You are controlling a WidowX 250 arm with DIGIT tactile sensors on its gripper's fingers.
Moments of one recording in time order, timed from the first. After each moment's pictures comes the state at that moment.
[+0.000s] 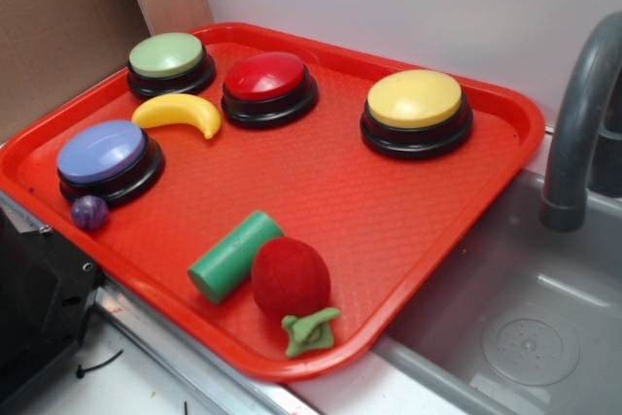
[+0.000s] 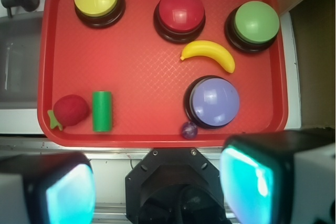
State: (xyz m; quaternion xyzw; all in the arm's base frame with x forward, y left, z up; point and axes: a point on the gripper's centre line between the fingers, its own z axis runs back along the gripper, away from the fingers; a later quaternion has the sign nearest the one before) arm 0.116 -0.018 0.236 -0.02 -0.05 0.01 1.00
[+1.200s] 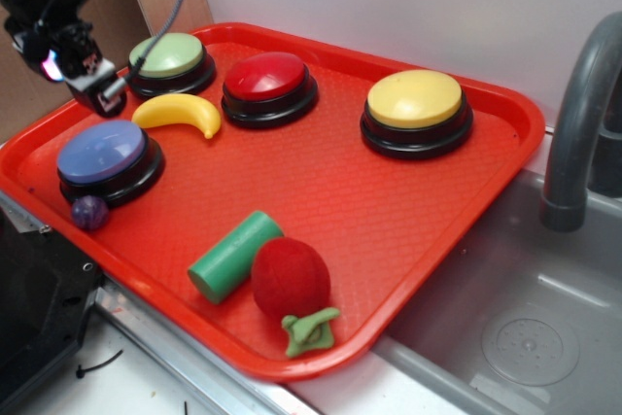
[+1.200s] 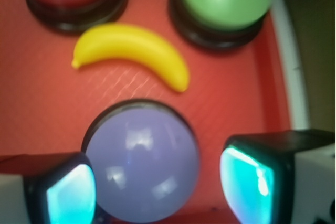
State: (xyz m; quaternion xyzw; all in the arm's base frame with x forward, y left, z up) arm 0.153 0.076 0.082 0.05 -0.06 0.03 1.00
